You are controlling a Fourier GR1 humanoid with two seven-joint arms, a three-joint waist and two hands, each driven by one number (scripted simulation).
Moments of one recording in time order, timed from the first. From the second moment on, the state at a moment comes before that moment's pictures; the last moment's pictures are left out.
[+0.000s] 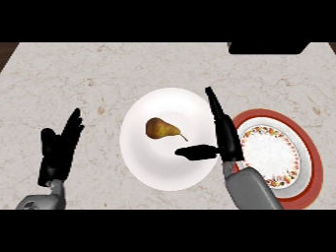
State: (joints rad) left arm -0.05 0.11 0.01 -1.45 -0.08 0.13 0.22; right arm -0.31 -0.01 0.31 -1.22 0.32 -0.40 -0.02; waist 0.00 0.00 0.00
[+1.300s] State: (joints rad) left arm -0.03 0.07 0.01 -1.48 -0.12 0.12 0.23; right arm -0.21 -0.12 0.03 -1.24 0.32 -0.31 -0.13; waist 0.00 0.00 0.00
